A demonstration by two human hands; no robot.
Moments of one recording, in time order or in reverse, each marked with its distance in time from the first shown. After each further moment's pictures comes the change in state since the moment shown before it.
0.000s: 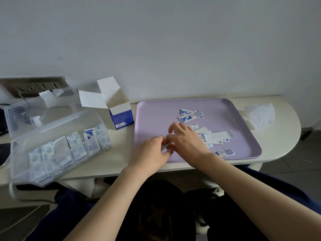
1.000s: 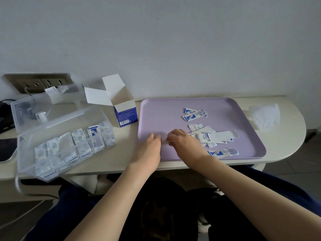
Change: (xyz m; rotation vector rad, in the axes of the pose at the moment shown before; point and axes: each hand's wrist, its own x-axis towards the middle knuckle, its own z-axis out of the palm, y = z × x) left_hand 0.005 -0.015 0.009 0.222 -0.033 -0.038; right_hand 0.003 -0.009 0.016 0.155 -0.048 0.108
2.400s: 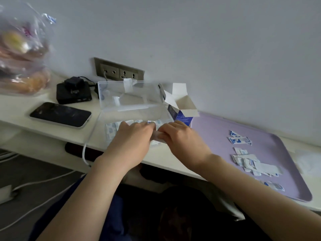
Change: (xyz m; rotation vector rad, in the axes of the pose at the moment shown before) left_hand -0.100 -0.147 -0.083 0.068 0.393 -0.049; right_hand 0.051 -0.174 -0.020 -0.038 0.204 -0.414
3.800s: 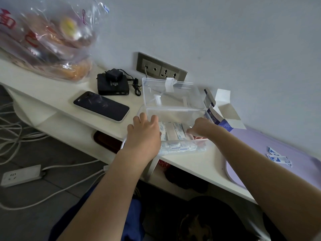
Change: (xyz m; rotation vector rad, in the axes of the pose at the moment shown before) left_hand -0.013 -0.080 0.010 -0.174 -0.086 -0.401; right_hand 0.109 0.007 0.061 -0.080 -0.713 0.696
